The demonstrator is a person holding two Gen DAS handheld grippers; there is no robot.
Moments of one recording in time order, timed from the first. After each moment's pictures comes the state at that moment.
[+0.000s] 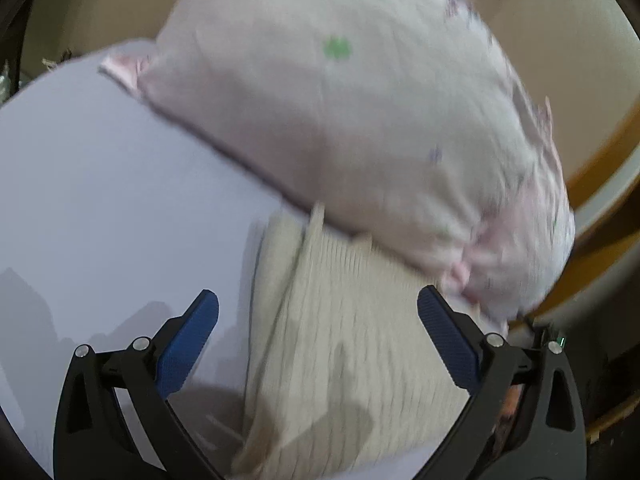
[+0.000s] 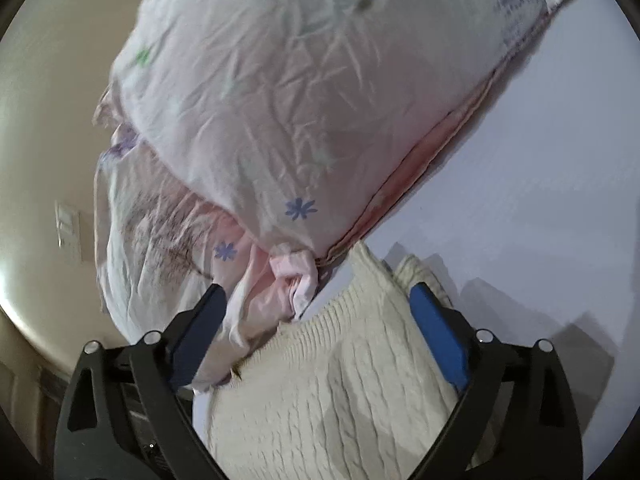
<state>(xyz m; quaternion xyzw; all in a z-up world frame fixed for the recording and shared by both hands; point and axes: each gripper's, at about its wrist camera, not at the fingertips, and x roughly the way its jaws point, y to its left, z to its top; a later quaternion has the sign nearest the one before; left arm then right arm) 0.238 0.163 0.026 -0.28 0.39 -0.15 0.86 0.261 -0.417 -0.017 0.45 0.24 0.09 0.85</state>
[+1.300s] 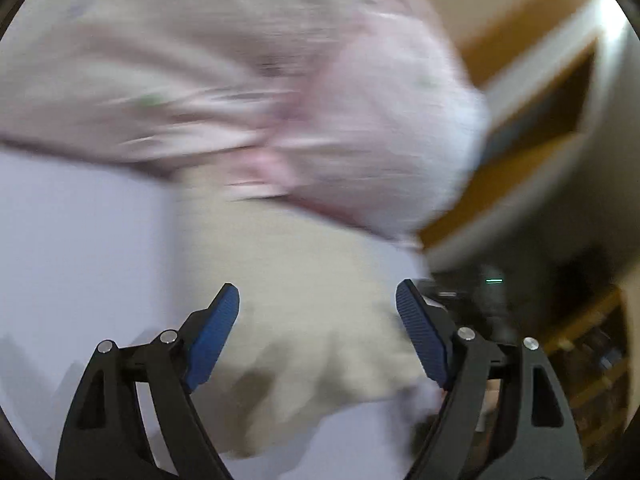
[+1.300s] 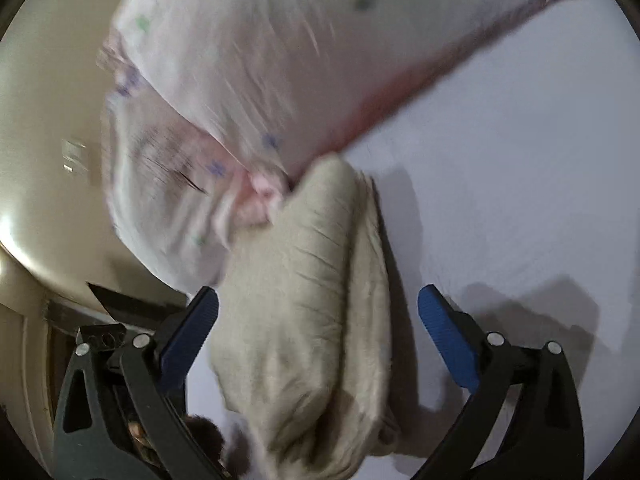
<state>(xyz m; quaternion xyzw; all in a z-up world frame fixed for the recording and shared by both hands) 0.244 -0.090 0.049 -0.22 0.43 -0.32 0.81 0.237 -0.472 -0.024 0.39 0.40 0.18 0.81</state>
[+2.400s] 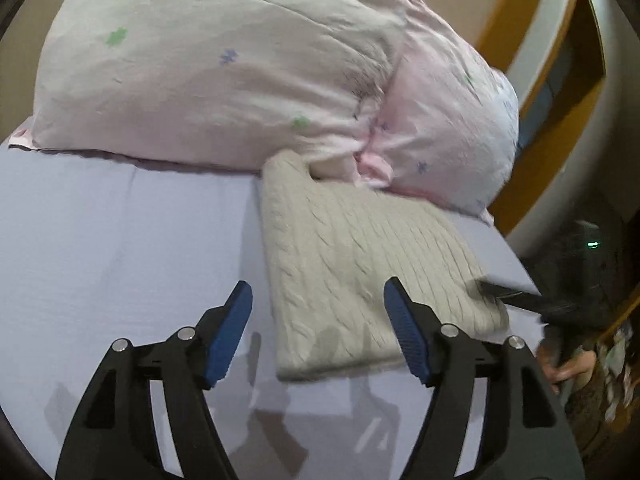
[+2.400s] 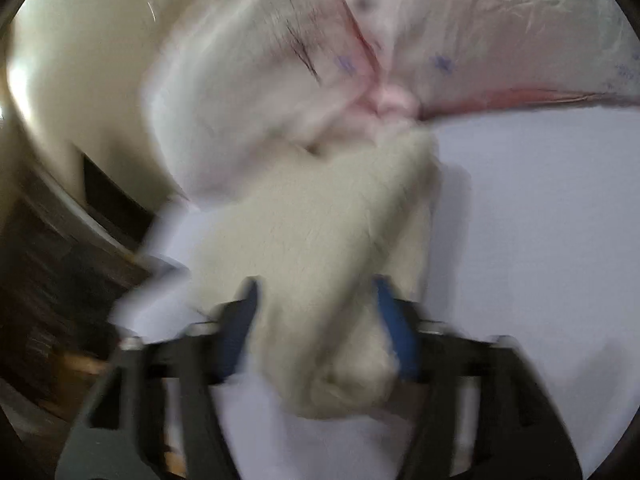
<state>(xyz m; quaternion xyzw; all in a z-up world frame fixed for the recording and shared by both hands) 0.165 0.001 0.045 -0.10 0.37 -0.26 0.89 0.172 -0.322 -0.002 0.13 0.38 0.17 0.90</state>
